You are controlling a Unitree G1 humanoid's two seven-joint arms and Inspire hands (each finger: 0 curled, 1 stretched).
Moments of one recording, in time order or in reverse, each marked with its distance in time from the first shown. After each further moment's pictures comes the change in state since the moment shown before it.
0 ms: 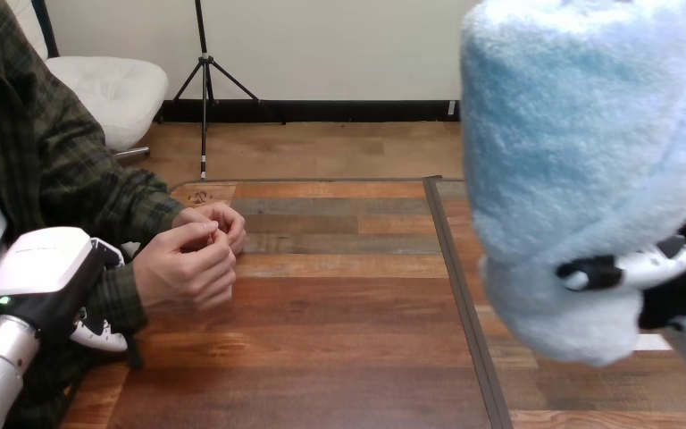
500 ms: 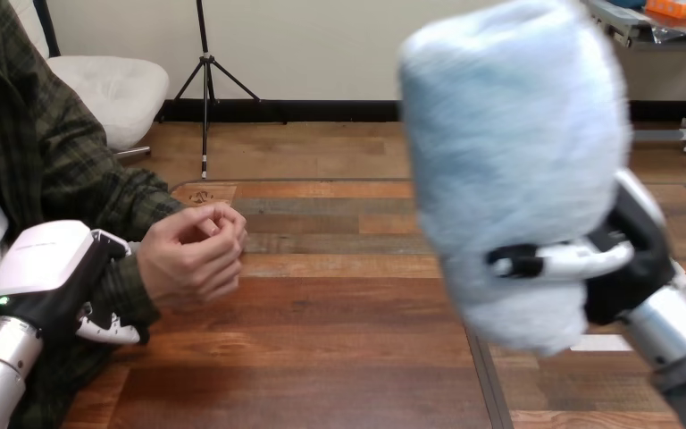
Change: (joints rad) left arm 0.095 0.001 0.062 -0.178 -0.077 0.012 -0.043; right arm -0.046 0.049 0.079 0.083 -0.158 -0.005 -0.038
